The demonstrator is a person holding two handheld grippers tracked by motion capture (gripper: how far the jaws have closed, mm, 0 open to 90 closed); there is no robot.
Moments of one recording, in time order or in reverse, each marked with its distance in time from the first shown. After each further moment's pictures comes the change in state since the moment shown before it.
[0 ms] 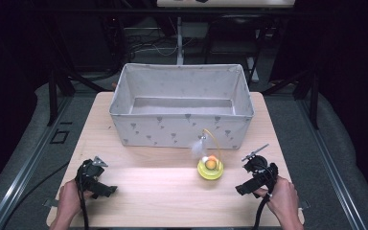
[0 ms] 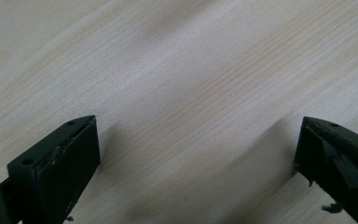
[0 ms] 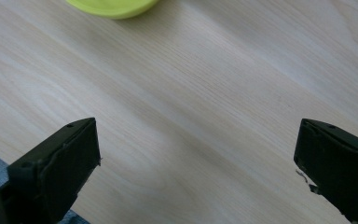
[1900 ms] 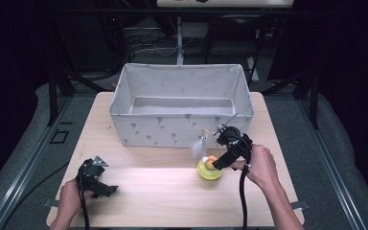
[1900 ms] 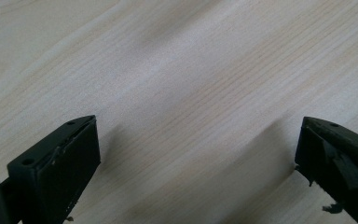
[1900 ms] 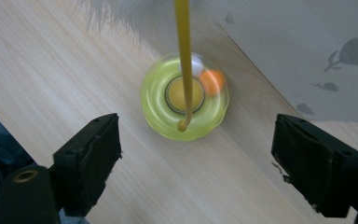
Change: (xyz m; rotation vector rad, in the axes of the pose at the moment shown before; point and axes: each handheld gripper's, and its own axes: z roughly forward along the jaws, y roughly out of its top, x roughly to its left) left arm -0.001 0.001 0.000 -0.017 -0.007 0.009; right arm 0.044 0.098 -0.051 -0.061 0.031 -0.225
